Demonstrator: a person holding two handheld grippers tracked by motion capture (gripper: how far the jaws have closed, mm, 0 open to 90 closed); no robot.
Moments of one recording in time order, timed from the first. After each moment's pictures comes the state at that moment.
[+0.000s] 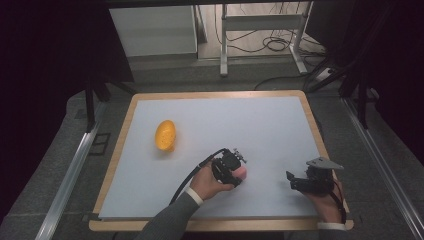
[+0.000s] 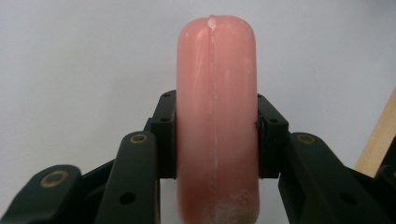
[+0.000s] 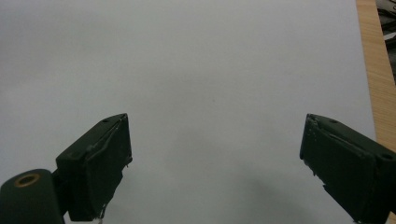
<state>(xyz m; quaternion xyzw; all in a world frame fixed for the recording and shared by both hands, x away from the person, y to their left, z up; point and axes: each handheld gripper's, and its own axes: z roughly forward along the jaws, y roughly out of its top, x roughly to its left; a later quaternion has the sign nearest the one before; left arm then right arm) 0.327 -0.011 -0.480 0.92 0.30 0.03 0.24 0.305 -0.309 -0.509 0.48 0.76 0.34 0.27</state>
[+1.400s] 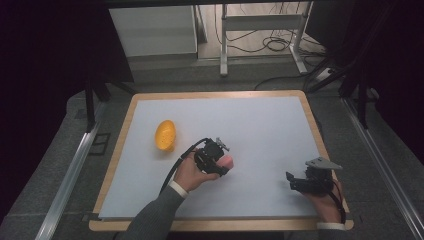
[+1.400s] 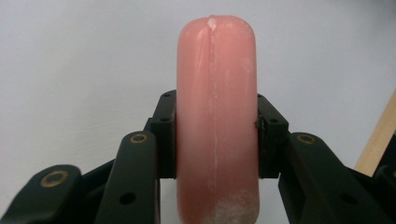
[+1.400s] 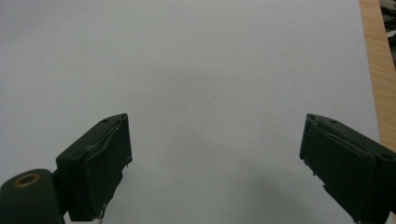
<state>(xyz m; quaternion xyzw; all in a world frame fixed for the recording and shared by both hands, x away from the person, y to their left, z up) 0.339 0.036 -0.459 0.91 0.33 0.04 0.26 0.306 -0.308 -0.511 0.48 0.77 0.34 0.26</state>
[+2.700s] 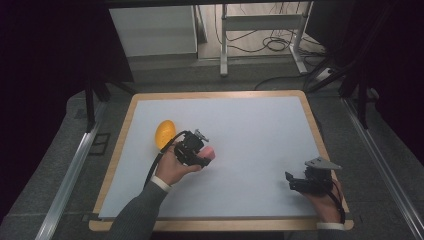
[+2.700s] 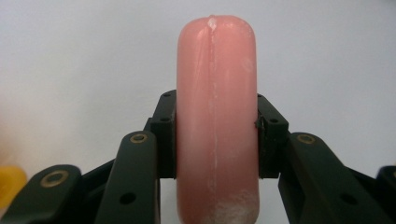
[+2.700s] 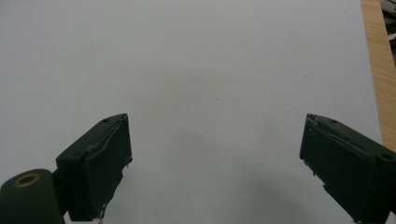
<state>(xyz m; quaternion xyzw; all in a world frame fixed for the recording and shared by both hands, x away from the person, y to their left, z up) 0.349 0.090 -0.450 0.89 0.37 0.06 0.27 0.305 -0.306 -0.511 0.48 0.77 0.34 0.27</state>
